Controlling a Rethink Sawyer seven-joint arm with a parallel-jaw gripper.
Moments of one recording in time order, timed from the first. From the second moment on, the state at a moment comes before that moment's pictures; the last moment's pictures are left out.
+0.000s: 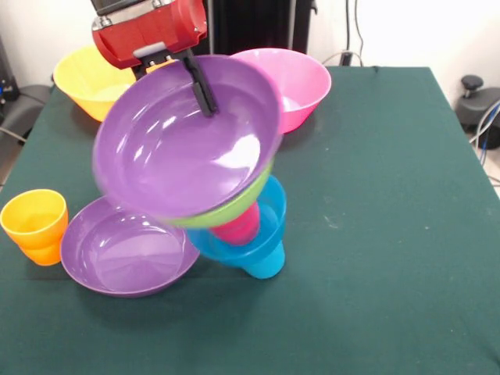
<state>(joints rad) -0.92 -0.67 0.69 1.69 -0.11 0.56 1.62</state>
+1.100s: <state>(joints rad) -0.84 -0.63 0.66 1.65 -0.10 0.49 1.62</state>
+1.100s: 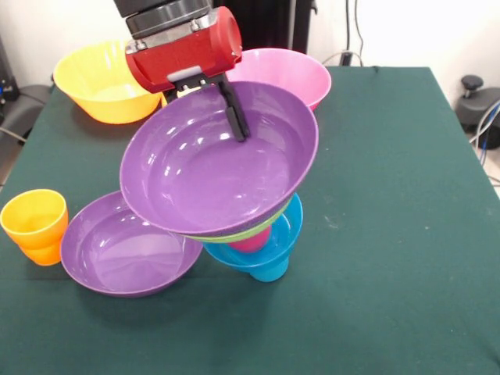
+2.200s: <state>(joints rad) -0.80 -0.64 0.60 1.65 -0.06 0.47 1.62</state>
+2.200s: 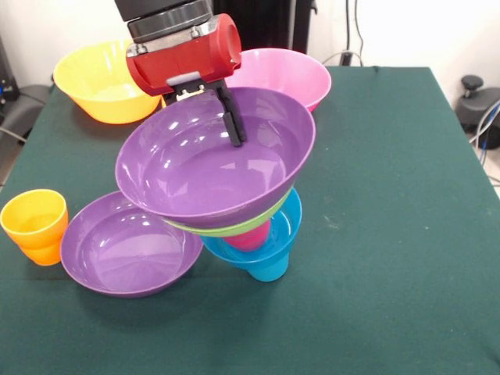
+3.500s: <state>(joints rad) -0.79 -0.65 0.55 1.67 -0.03 0.46 1.70</state>
